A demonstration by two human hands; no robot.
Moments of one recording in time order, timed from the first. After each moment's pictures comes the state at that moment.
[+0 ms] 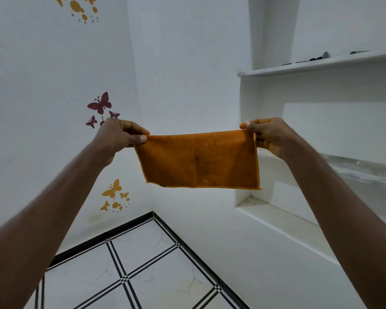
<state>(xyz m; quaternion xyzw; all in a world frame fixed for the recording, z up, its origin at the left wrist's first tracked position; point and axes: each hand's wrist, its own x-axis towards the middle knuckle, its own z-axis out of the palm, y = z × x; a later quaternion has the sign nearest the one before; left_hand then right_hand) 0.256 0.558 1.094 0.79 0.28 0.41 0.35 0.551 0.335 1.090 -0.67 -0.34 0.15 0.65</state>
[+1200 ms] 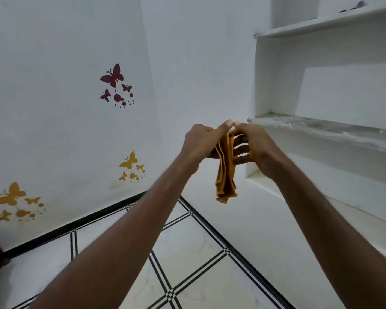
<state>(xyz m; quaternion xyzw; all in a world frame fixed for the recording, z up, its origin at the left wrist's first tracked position) 0.350 0.414 1.015 0.77 0.28 0.33 0.47 0.462 0.315 1.007 -0.65 -0.42 0.22 0.59</state>
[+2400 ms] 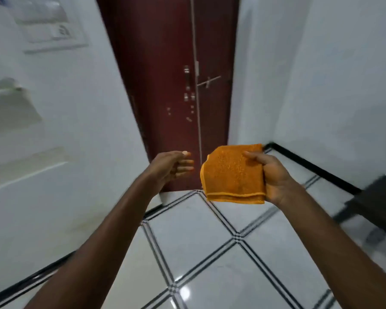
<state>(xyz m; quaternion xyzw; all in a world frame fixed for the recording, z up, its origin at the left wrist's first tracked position) 0.269 -0.369 0.827 0.69 -0.13 -0.32 0.64 0.095 -0.560 0.831 -0.46 0.27 -0.08 0.84</state>
